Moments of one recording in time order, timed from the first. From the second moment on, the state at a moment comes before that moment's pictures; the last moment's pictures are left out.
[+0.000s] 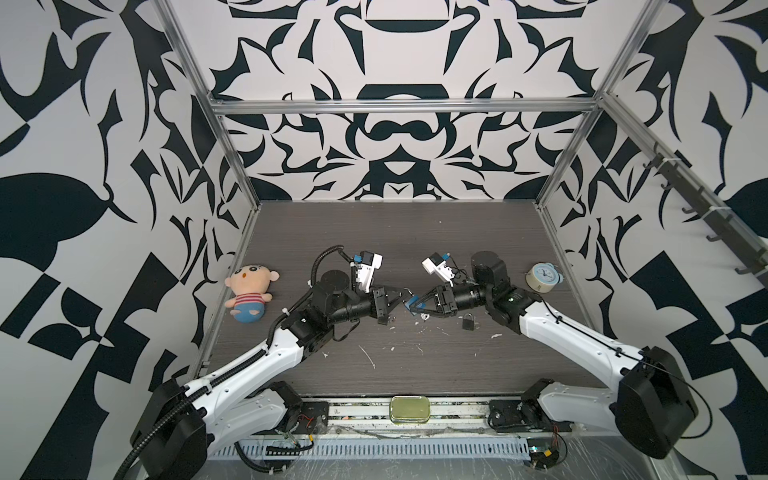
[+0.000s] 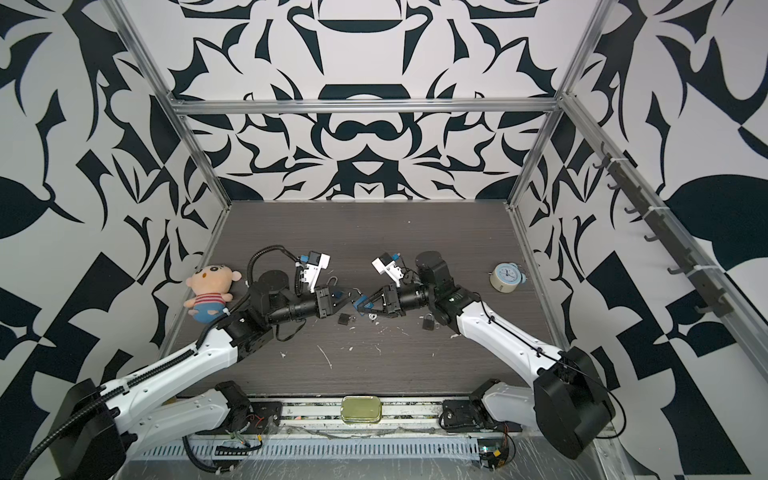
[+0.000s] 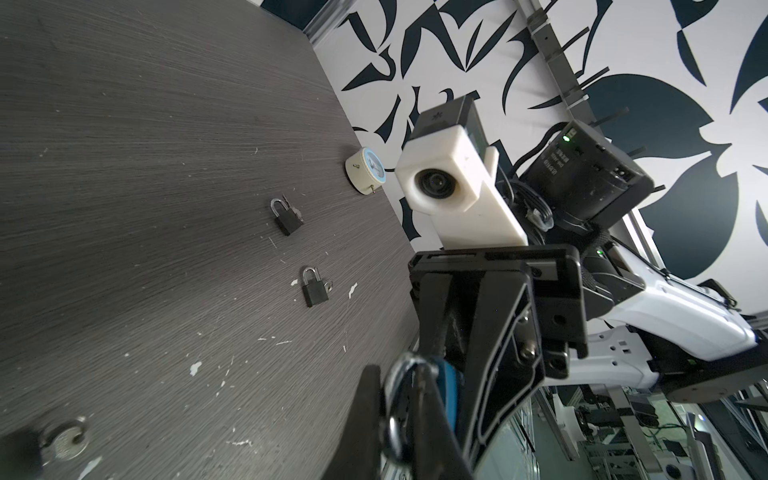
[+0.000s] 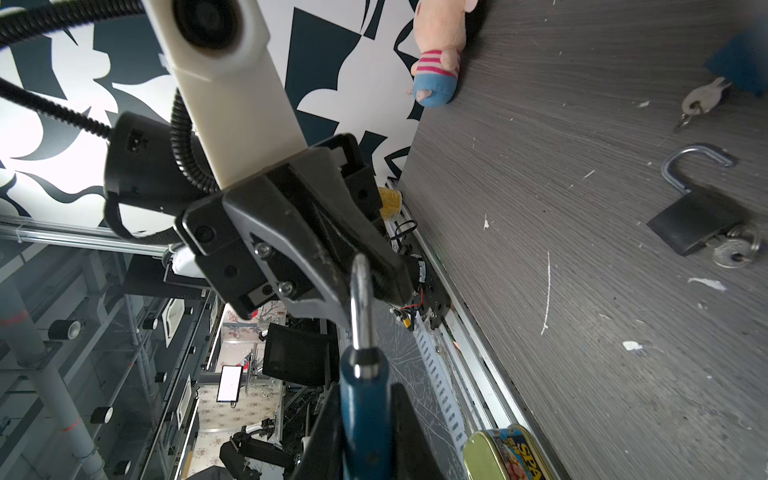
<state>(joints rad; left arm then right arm) -0.76 1.05 0.61 0.19 0.48 -0.83 0.55 1.24 0.76 0.06 -1.10 0.90</state>
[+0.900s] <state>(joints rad) -0.80 1.01 0.59 0.17 0.29 -0.87 0.52 1.35 0.76 0.23 -1.16 0.87</state>
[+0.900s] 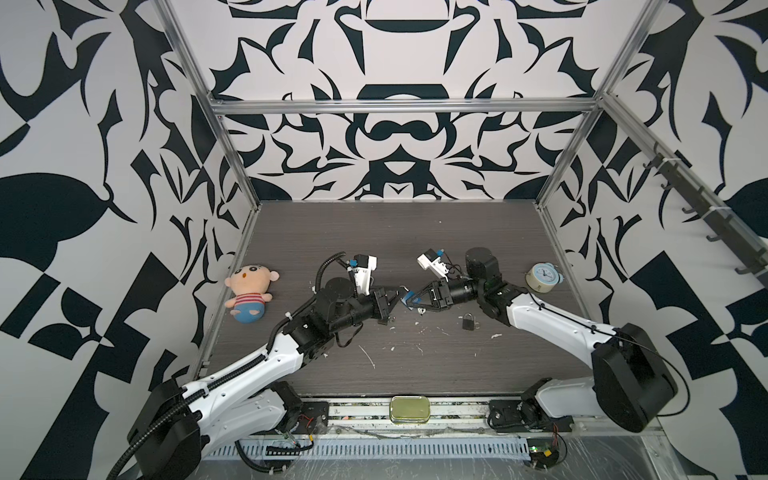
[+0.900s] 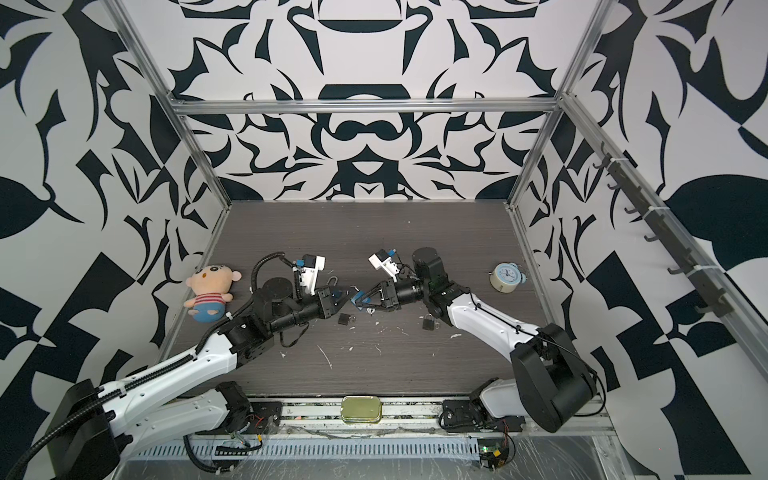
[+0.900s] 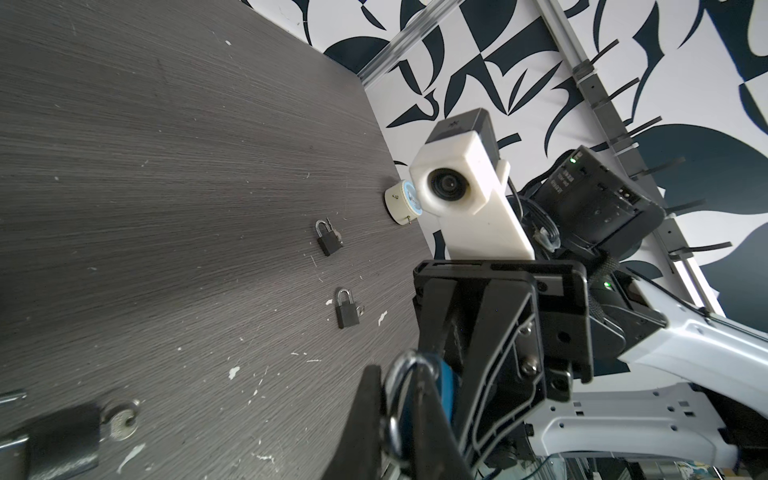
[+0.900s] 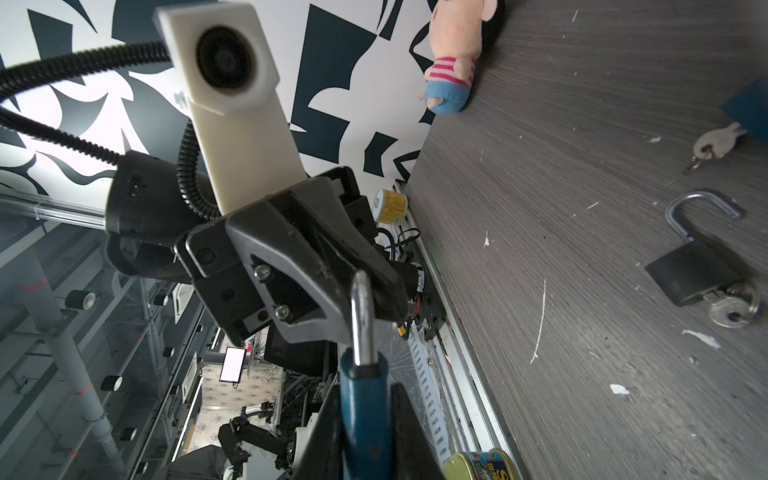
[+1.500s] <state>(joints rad) -0.63 1.02 0.63 -0.01 0.49 -0.85 0.50 1.27 0.72 0.33 -0.91 0.88</state>
